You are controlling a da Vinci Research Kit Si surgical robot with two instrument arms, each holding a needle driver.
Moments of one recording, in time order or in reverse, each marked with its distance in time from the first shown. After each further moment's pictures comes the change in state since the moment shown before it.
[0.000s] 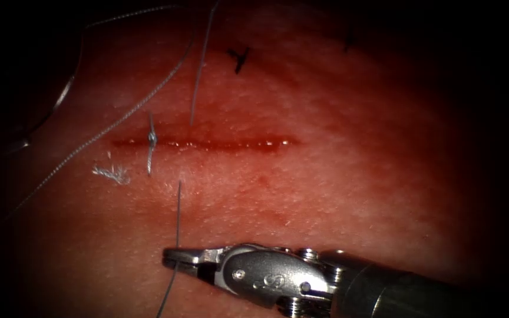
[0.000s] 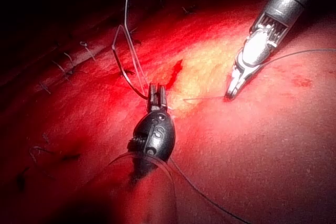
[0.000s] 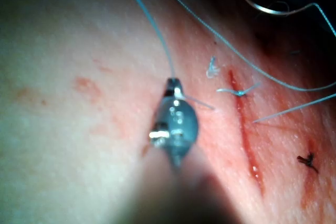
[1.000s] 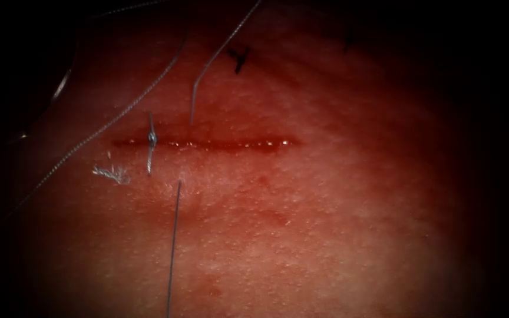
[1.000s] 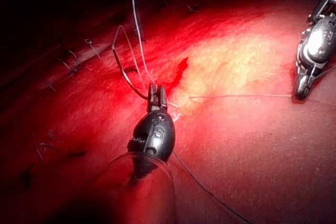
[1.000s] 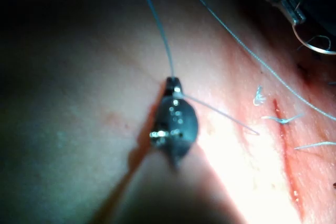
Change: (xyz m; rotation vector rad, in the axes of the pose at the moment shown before) right arm 0.007 -0.009 -0.003 0.117 -0.004 -0.015; left arm -0.001 -0.001 0.000 0.036 -0.026 0.008
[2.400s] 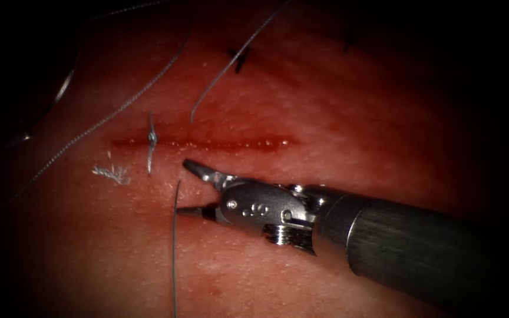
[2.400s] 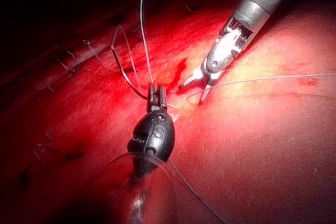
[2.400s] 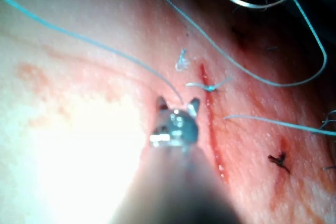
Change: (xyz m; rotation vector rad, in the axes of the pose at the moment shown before) right arm -0.015 0.017 0.006 -0.282 -0.121 -0.024; left arm 0.000 0.000 0.000 0.014 -0.008 0.005
